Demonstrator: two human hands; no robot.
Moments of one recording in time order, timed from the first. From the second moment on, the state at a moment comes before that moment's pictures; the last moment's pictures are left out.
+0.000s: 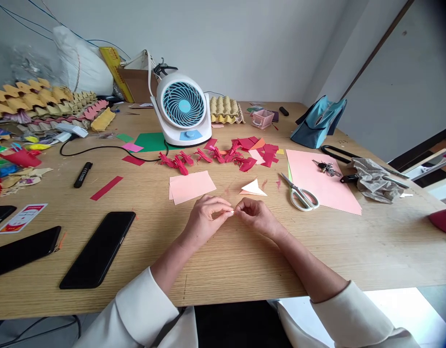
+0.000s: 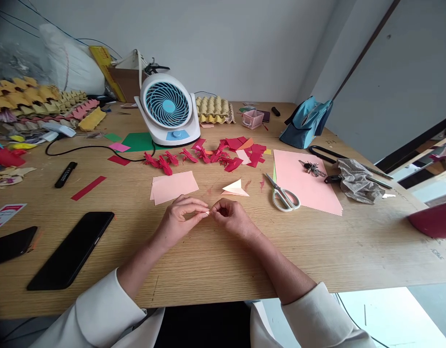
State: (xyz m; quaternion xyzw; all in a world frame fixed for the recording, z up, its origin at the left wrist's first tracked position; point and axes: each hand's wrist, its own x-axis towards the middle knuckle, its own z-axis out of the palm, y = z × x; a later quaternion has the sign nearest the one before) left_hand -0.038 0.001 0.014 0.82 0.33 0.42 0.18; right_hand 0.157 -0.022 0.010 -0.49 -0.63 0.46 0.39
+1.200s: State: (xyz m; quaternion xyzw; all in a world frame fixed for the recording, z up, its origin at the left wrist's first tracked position) left_hand -0.033 -0.010 0.018 0.84 0.34 0.41 0.12; right_hand 0.160 -0.021 0.012 -0.48 -0.61 0.52 0.35
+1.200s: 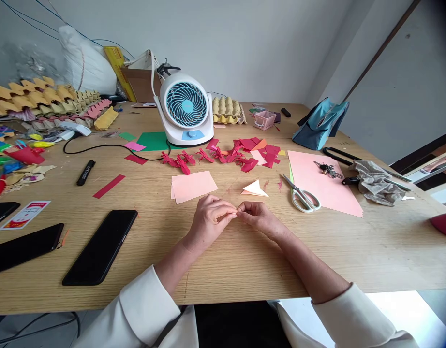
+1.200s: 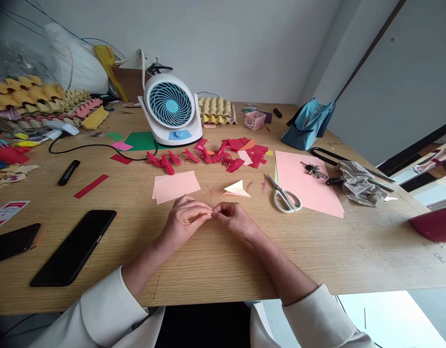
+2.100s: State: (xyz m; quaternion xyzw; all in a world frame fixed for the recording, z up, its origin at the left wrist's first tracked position) left_hand -0.032 -0.015 0.028 0.88 0.33 0.34 0.02; right_hand 0.166 -0.020 0.014 -0.44 -0.55 0.62 0.36
